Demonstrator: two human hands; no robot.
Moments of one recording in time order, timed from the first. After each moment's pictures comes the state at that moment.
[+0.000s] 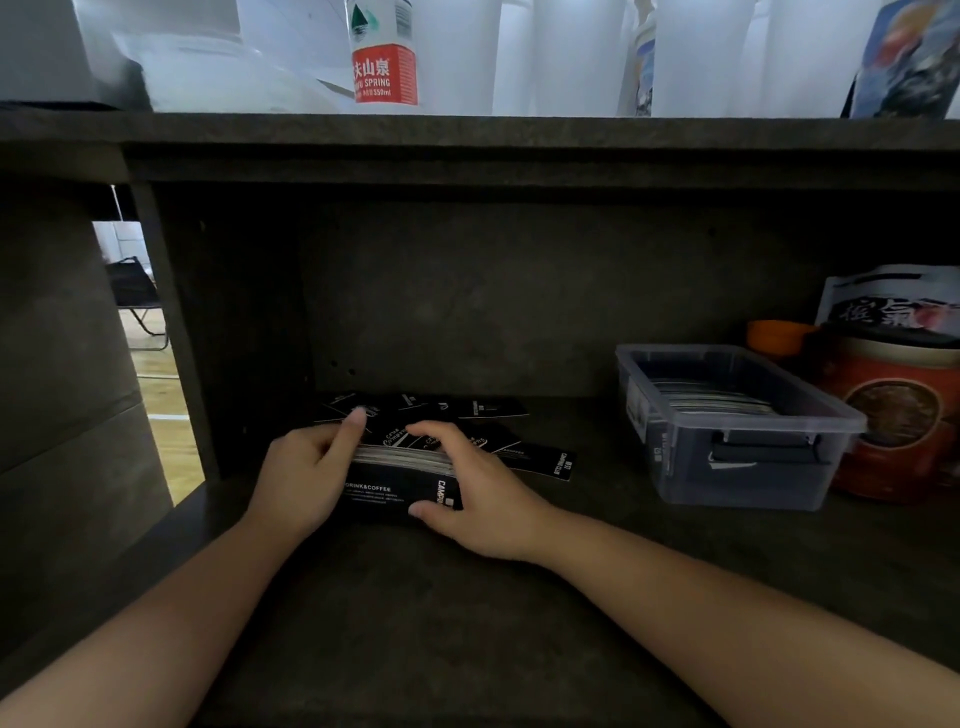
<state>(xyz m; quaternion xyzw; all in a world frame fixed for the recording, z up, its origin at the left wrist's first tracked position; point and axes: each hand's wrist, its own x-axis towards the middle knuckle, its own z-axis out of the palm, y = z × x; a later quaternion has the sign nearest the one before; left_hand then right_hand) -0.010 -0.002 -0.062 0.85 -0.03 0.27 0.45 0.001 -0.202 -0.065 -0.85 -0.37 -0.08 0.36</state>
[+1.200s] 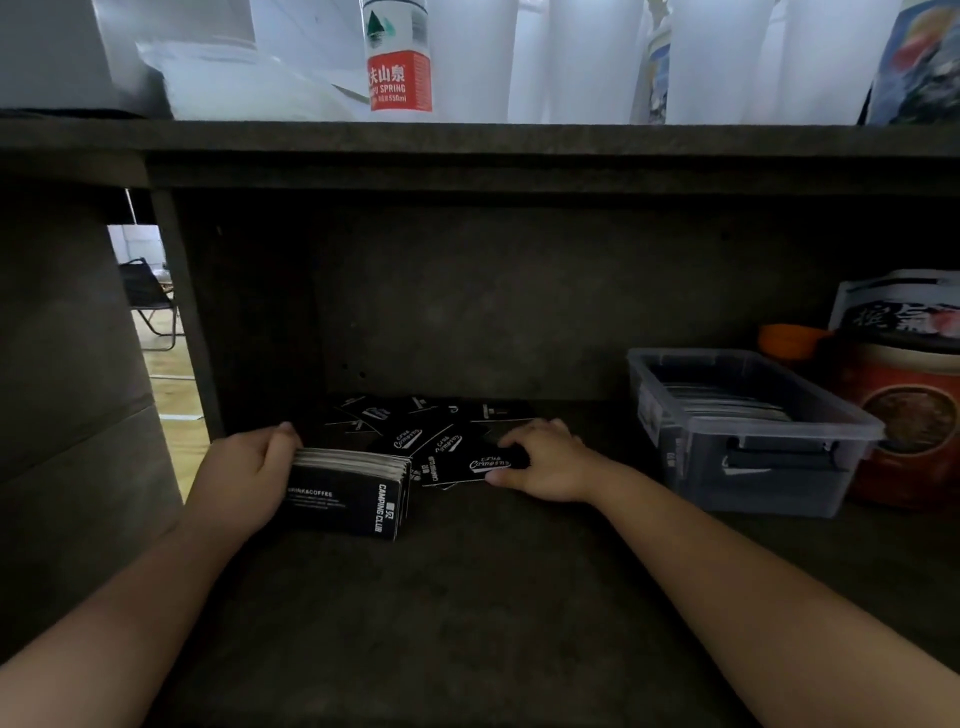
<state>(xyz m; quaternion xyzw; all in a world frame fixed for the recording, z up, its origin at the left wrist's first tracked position) -0.015 0.057 -0.059 0.89 0.02 0.32 0.33 0.067 -0.248 -0.055 -0.97 -0.18 0.01 0.15</state>
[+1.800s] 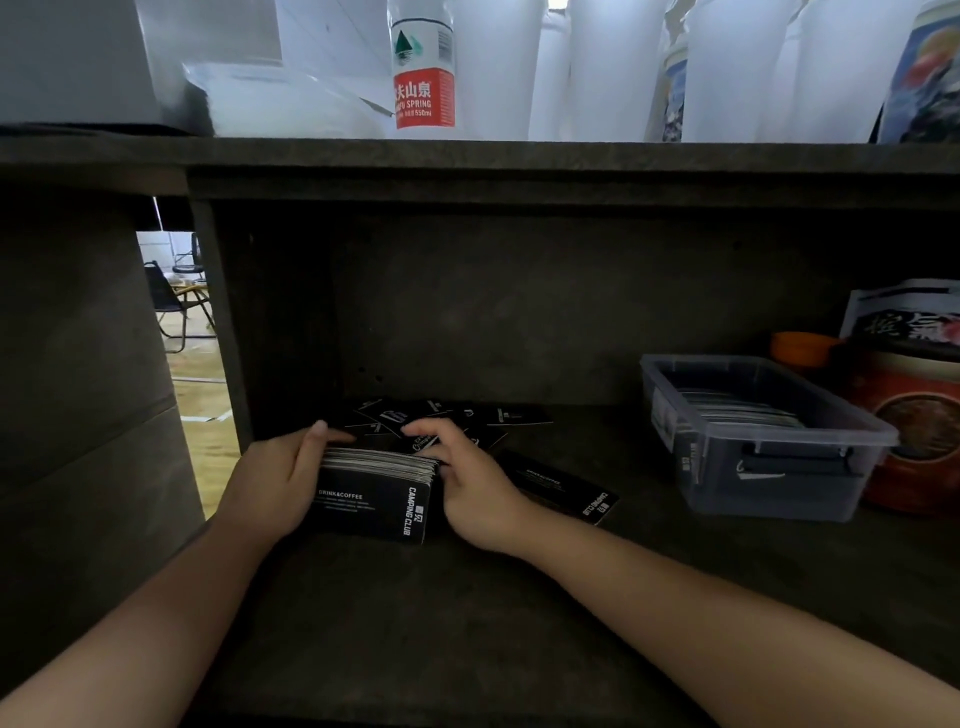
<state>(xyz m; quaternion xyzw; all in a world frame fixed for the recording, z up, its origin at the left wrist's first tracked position) -0.017 0.064 -0.064 0.90 -0.05 0.30 0.32 -0.004 -0.159 -0.056 -0.80 -0.32 0.01 0.52</state>
